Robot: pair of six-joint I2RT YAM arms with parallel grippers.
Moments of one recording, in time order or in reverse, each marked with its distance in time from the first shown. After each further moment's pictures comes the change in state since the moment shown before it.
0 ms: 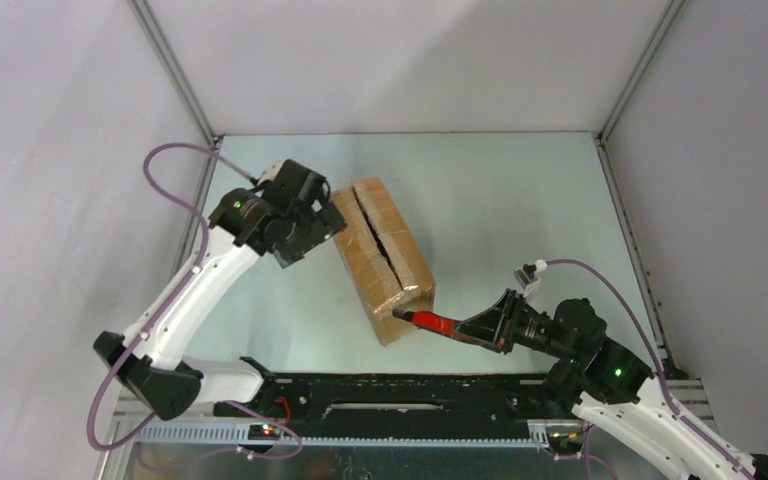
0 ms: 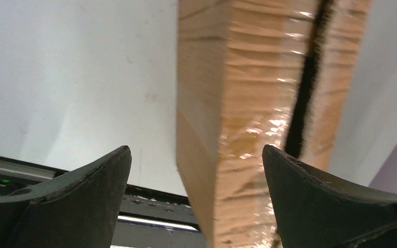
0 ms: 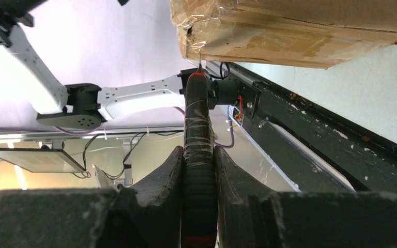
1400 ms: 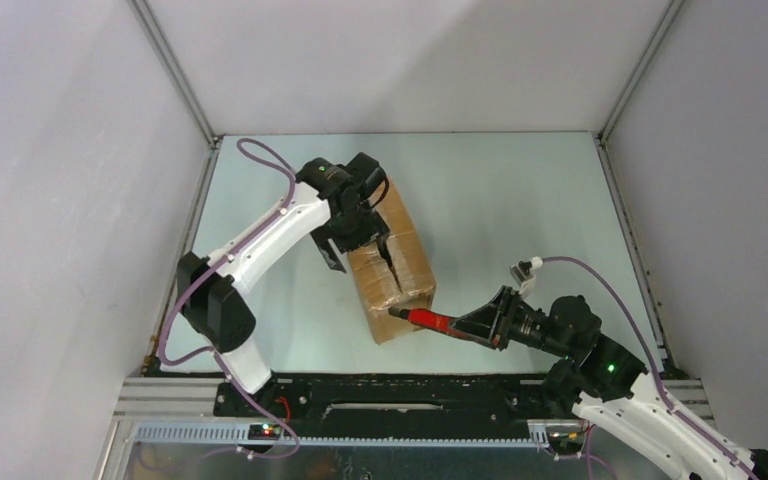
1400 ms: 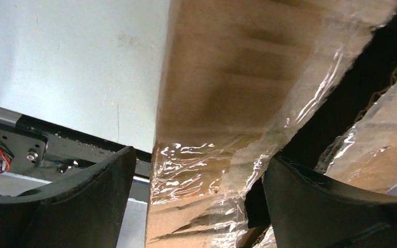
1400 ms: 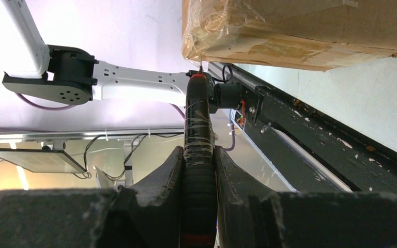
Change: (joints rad) left arm -0.109 0.455 0.233 -0.154 0.180 -0.159; right arm 0.001 0.050 -0.015 0.075 -0.005 -0.001
